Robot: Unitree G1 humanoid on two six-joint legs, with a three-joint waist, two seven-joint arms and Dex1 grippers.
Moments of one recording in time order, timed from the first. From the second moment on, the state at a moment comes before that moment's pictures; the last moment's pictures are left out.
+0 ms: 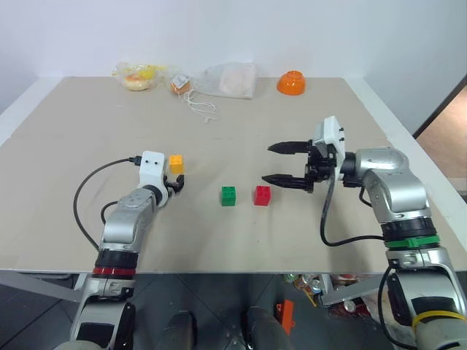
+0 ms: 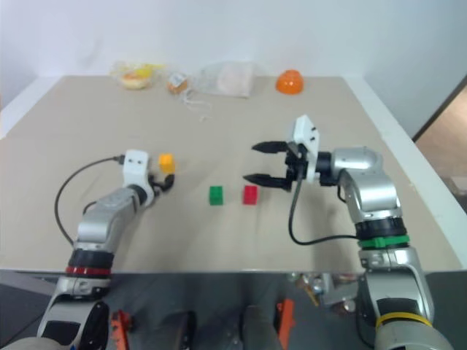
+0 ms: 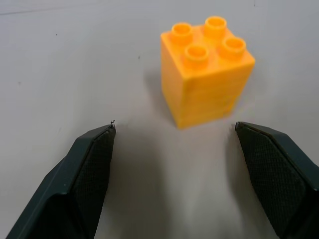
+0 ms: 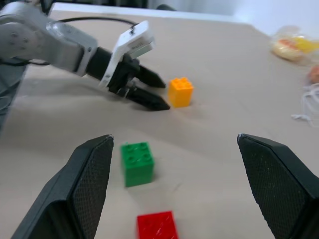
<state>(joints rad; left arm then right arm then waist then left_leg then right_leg) -0.57 0.22 0.08 0.19 -0.14 0.62 -0.16 -0.77 -0.60 0.05 0.24 0.35 0.26 1.23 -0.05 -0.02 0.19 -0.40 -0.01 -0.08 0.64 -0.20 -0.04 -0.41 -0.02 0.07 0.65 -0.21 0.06</state>
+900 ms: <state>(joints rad) -0.73 0.14 0.05 0.44 -0.09 0.50 -0.16 -0.79 -0.58 0.04 0.28 0.35 0.25 1.18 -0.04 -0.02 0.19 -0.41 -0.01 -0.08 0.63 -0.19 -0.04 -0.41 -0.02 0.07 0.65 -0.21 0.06</state>
